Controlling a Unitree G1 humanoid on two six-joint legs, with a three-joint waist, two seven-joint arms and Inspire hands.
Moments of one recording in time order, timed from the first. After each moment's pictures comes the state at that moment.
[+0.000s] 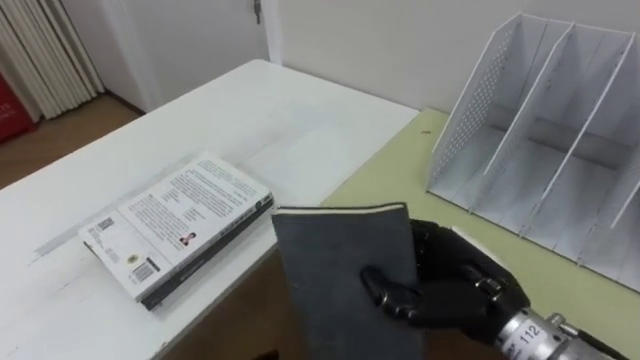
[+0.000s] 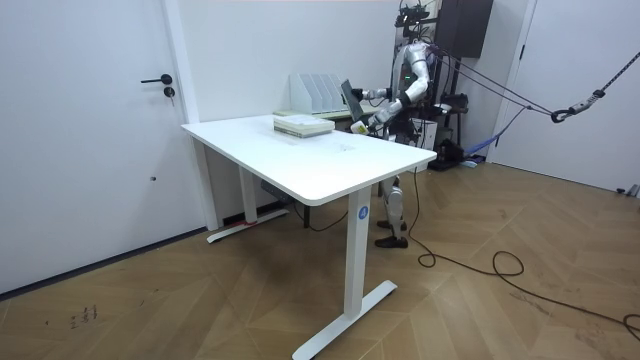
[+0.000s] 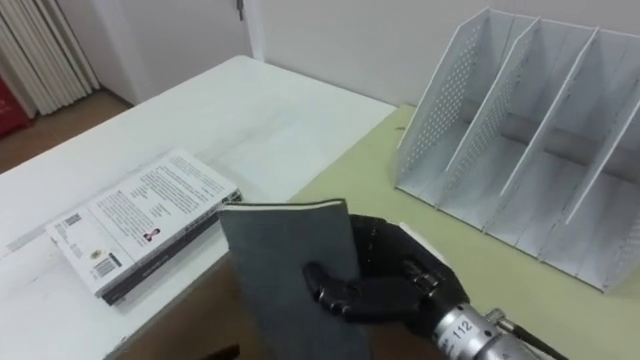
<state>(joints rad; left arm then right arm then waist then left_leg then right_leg) 0.24 0.45 -0.28 0.46 -0.50 0.06 -0.62 0.09 -0.43 0.16 -0.11 0.36 0.04 0.23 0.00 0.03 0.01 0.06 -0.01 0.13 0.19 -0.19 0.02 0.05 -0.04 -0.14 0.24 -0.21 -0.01</state>
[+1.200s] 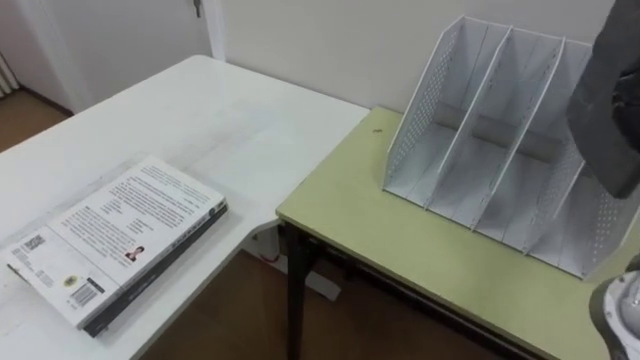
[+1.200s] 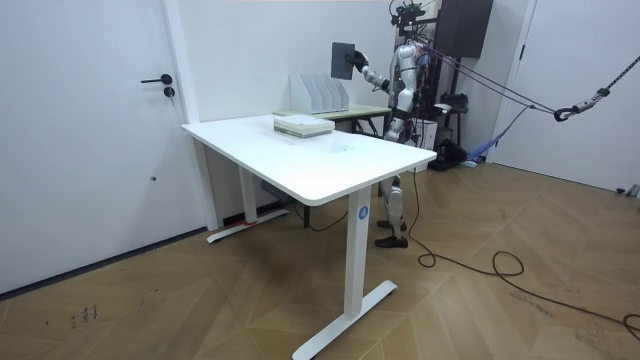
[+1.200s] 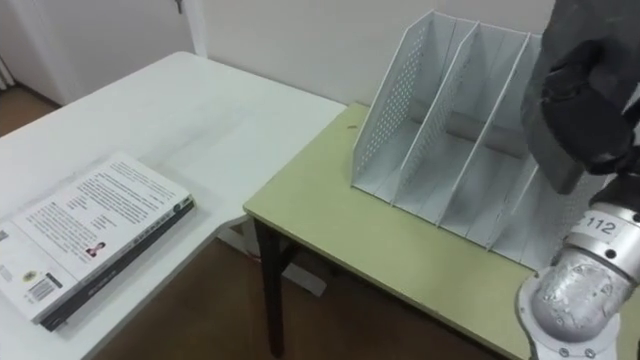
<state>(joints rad) 0.21 0.23 -0.13 1.11 -0.46 -0.05 -0.29 -0.11 -0.31 -0.15 -0.33 -0.10 -0.03 -0.78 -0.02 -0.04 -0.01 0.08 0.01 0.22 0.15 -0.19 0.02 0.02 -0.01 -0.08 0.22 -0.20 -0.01</state>
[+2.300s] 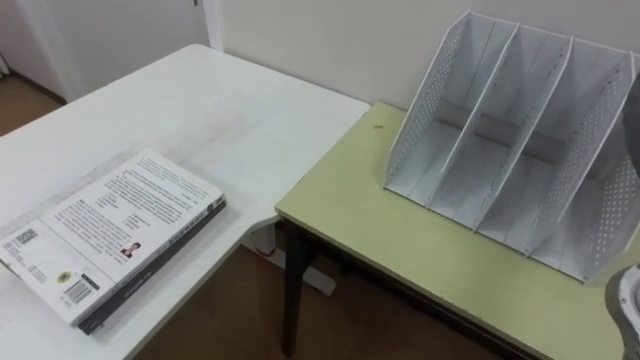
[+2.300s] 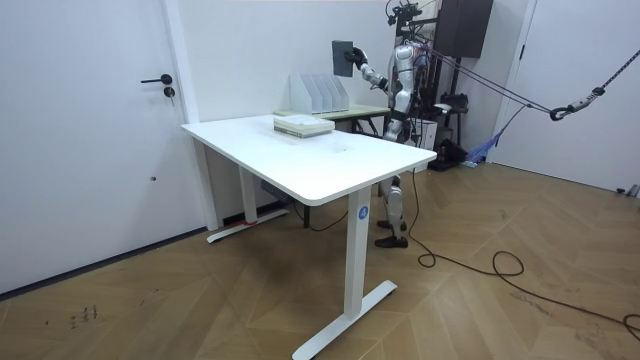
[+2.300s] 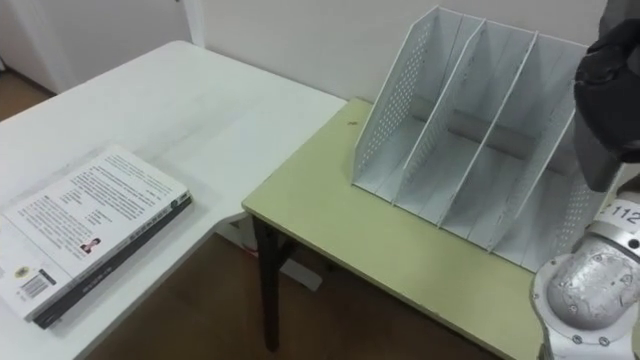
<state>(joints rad) 0.18 0.23 -0.11 1.13 -0.42 -0.04 -0.25 -0.14 -0.31 -0.18 -0.28 -0.12 -0.02 -0.76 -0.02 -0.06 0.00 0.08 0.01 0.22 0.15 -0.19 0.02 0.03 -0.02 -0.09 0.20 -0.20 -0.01</state>
